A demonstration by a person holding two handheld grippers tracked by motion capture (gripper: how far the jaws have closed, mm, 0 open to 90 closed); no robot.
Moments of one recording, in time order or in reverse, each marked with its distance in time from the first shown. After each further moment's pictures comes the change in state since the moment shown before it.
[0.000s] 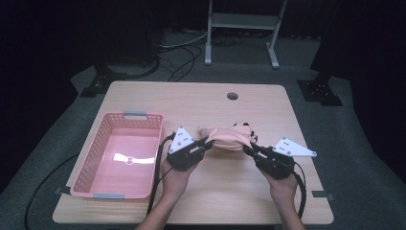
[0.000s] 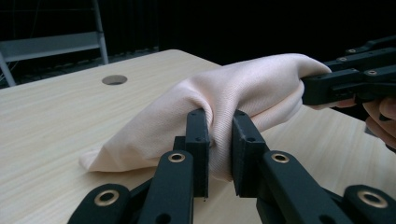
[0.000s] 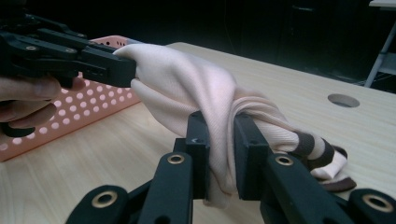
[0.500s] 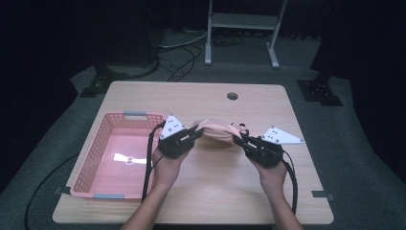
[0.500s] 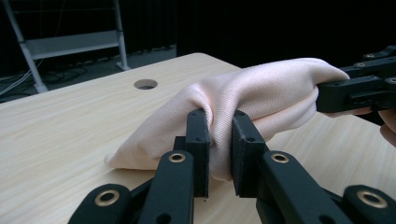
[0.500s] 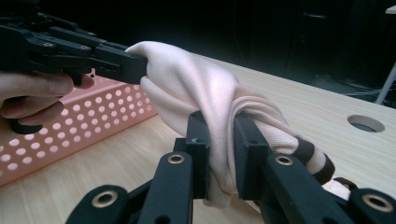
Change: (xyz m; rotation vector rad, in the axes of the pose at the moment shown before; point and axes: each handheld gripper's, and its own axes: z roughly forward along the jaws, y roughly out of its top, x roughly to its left) left arm 0.033 0.018 -0.008 0.020 0.069 -0.003; right arm 0.001 0.021 0.034 -0.019 0.040 -0.003
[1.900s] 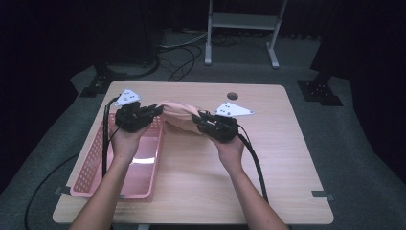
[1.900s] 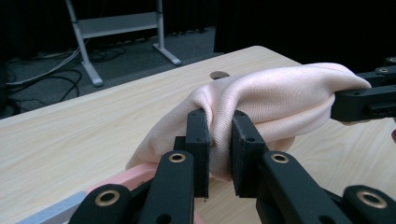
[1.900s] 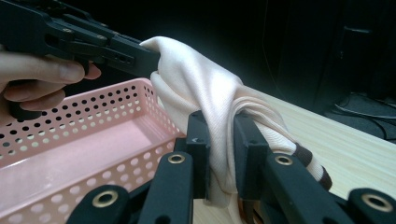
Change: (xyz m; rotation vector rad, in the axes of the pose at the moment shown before) left arm 0.103 0.032 -0.054 0.080 0.113 -0.049; right arm 0.033 0.051 0.111 -0.020 0.095 -0.032
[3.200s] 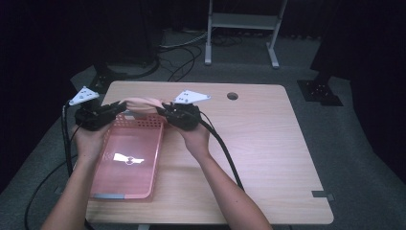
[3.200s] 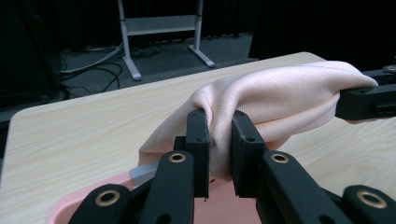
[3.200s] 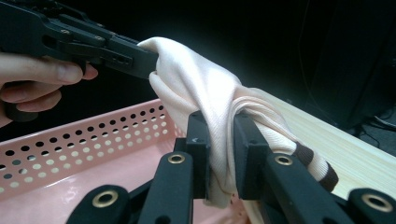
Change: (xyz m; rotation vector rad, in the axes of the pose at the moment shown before) left arm 0.072 -0.017 -0.060 -0.022 0.128 -0.068; right arm 0.036 0.032 0.092 0.035 0.103 -0.043
